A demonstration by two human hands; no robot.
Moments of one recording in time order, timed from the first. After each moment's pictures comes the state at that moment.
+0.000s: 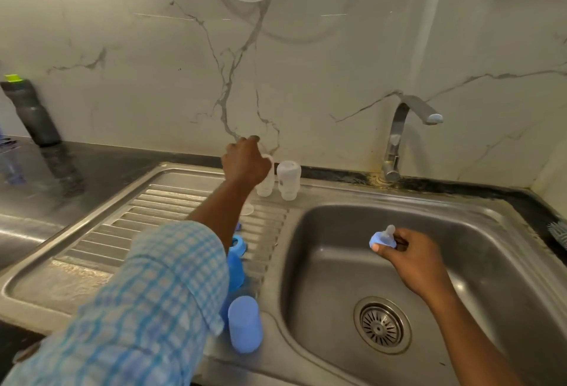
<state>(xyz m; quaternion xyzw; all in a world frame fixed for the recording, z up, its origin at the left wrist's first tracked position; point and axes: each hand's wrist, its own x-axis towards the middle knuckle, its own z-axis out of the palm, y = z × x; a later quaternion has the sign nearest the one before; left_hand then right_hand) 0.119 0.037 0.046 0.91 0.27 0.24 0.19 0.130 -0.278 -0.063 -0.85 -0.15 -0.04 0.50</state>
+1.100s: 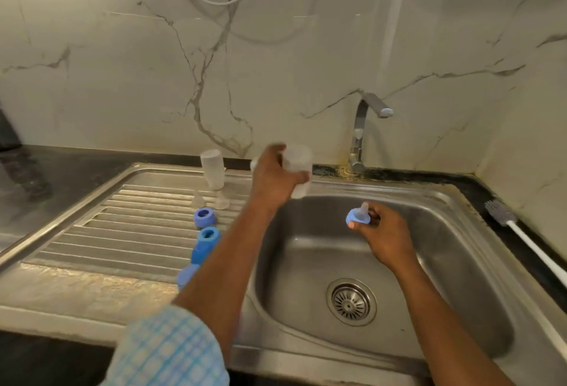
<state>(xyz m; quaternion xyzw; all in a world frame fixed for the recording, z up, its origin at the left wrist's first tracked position) 0.080 -0.077 0.037 0.79 0.11 0.26 0.55 0.121 -0.288 -0.046 -0.82 -0.12 -0.05 0.55</state>
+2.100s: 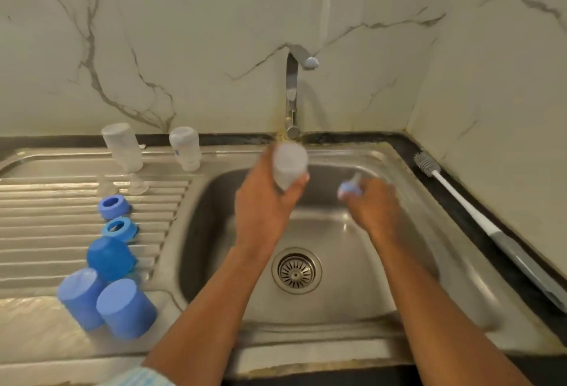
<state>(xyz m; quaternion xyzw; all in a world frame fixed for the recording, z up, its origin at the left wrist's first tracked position) 0.069 -0.182 -0.048 0.87 0.04 0.31 0.38 0.136 -0.355 -0.049 -0.92 0.00 -0.17 0.35</state>
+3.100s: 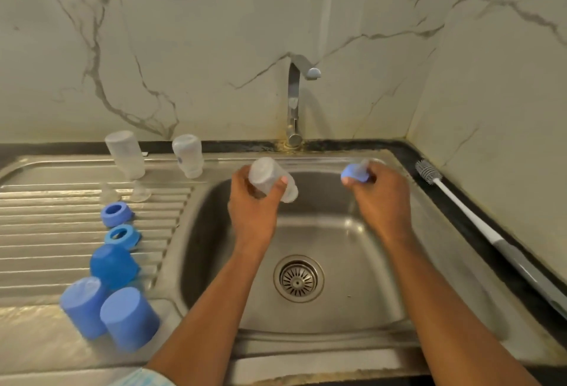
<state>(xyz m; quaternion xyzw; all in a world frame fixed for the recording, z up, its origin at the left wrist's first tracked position) 0.085 -0.172 -0.048 0.68 0.12 0.34 0.64 0.134 -0.361 -0.034 -0.85 -0.05 -0.28 0.44</state>
